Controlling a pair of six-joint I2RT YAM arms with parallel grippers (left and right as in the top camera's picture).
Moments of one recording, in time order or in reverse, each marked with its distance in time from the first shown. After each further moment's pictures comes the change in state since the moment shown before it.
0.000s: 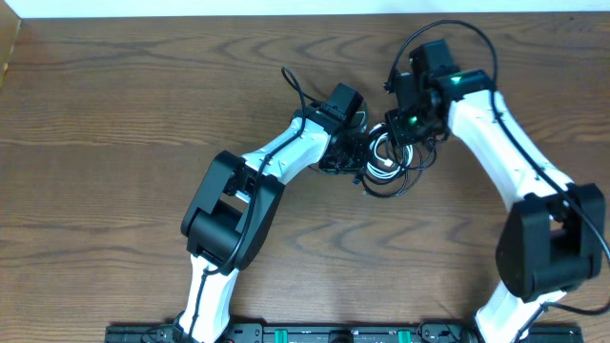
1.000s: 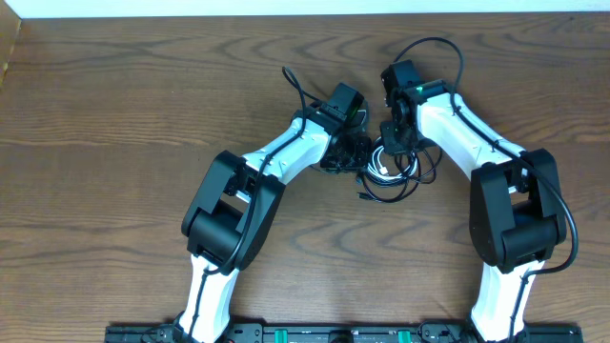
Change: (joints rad) left arm -0.001 0.001 -0.002 0.028 0.000 0.000; right arm 0.080 0.193 -0.023 0.076 0.435 0.251
